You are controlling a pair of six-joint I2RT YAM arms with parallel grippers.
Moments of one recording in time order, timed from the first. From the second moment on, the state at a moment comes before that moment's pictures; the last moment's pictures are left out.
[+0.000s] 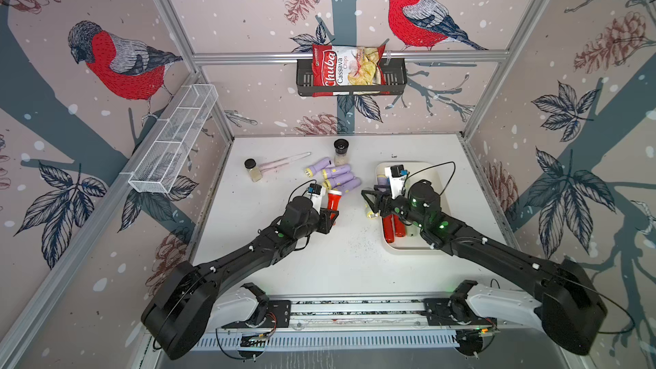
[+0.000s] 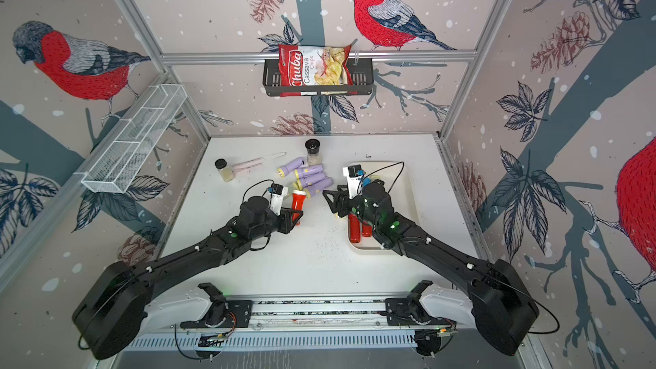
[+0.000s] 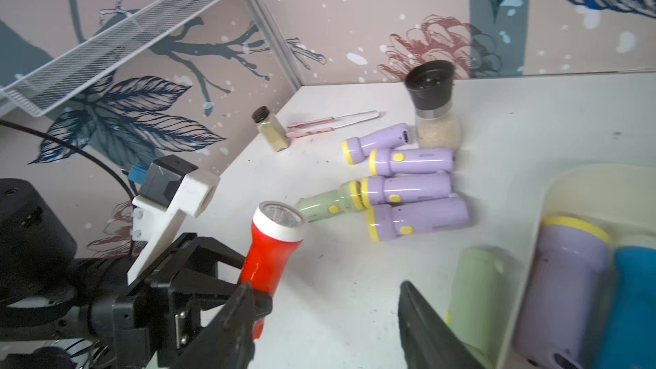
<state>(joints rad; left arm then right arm) -0.63 1.16 0.49 0.22 0.22 -0.44 0.76 1.18 0.66 0.28 -0.17 0.40</state>
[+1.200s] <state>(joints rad) -0.63 1.09 0.43 0.42 0.31 -0.39 0.94 1.42 0.79 0.39 -0.16 0.79</state>
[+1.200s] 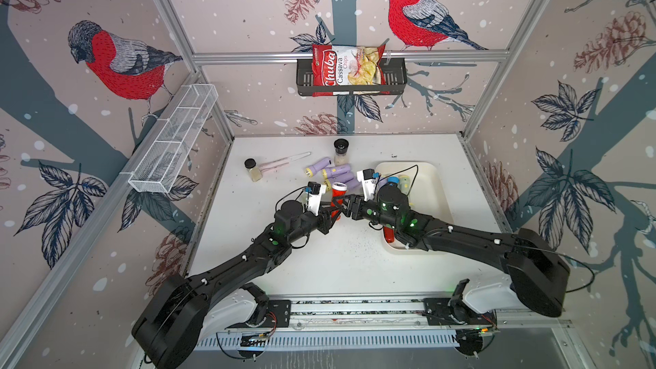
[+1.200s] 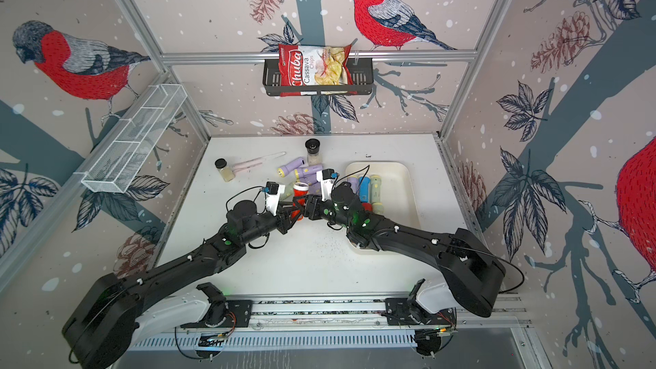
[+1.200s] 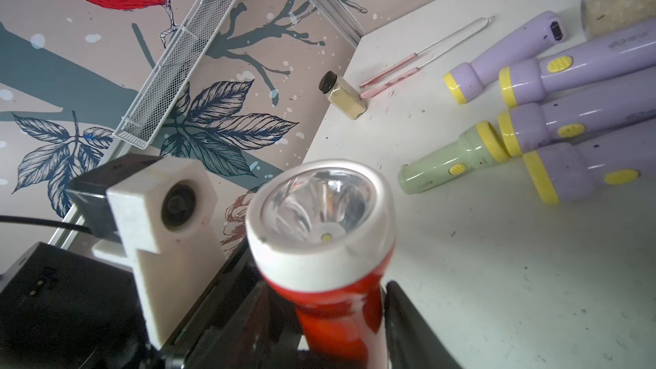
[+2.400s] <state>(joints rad) -0.63 1.08 0.40 0.42 0.10 -0.42 0.37 1.38 0.95 -0.27 -0.22 0.37</state>
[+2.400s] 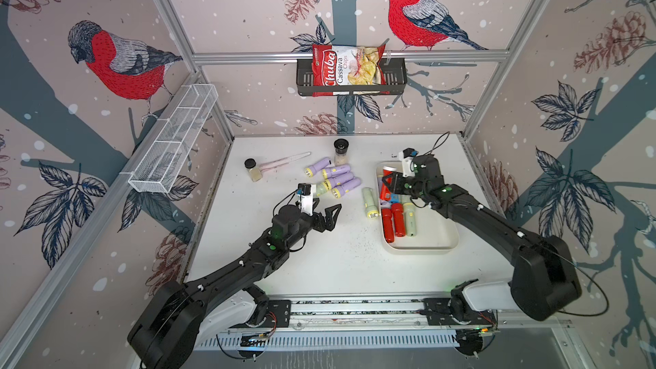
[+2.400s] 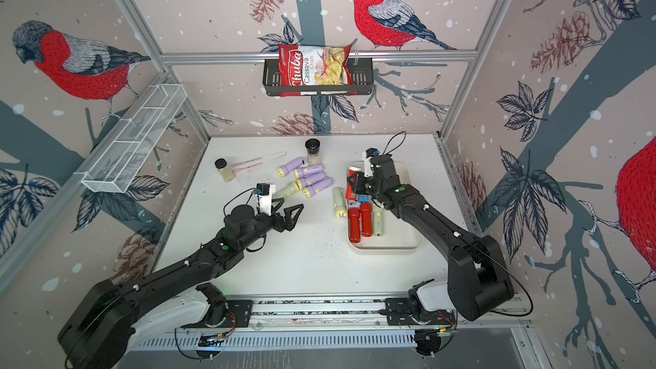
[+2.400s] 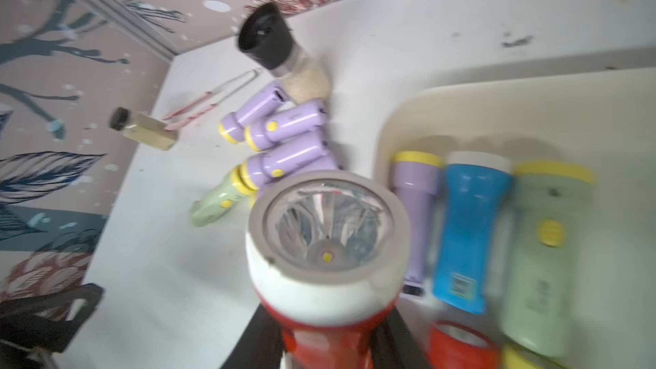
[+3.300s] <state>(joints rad) -0.63 1.27 0.52 0.41 0.15 -0.41 0.06 1.85 1.28 -0.53 -0.23 0.10</state>
